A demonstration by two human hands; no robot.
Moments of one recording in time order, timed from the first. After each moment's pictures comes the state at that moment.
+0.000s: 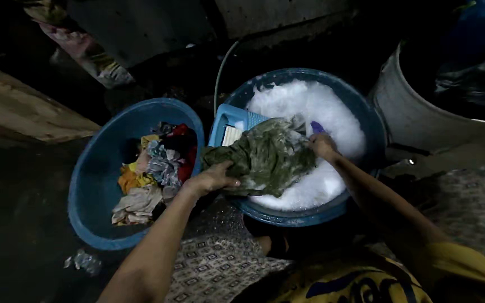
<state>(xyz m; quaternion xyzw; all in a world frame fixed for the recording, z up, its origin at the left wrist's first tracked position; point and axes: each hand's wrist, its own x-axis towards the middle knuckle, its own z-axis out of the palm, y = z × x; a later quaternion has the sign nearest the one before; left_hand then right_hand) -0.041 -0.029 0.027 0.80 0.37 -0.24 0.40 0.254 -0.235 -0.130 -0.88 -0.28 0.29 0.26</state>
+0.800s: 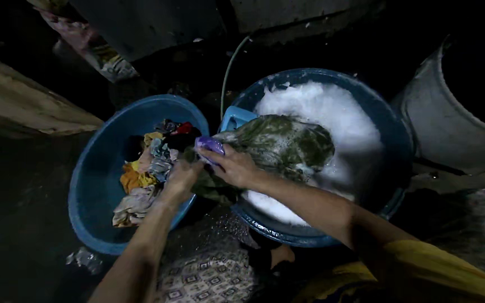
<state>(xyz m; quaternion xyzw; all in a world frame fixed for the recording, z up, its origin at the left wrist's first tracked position) -0.068 0.022 0.028 0.69 0.57 0.10 0.43 0.071 -0.065 -0.022 -0.65 -0.60 0.26 0.38</state>
